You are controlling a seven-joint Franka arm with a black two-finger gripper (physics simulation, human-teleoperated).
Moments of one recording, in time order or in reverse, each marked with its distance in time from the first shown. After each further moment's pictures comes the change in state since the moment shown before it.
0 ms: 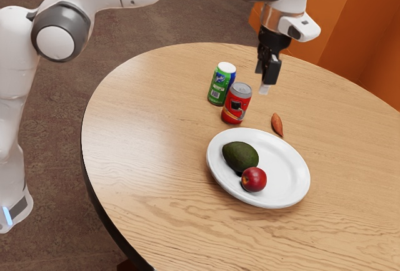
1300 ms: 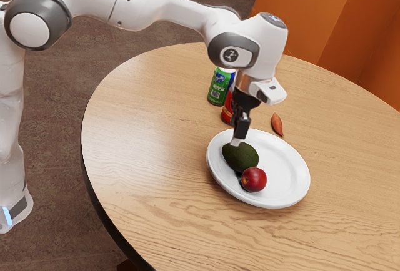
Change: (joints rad) arm 0.024 -0.159 0.003 -0.633 -0.066 0.415 0.051
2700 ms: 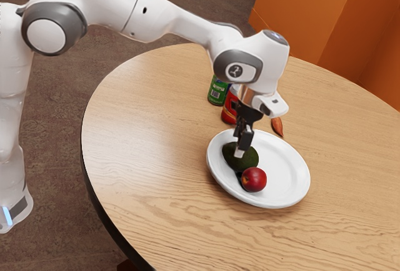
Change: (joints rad) arm 0.017 0.090 -0.010 0.014 -0.017 0.073 0.024
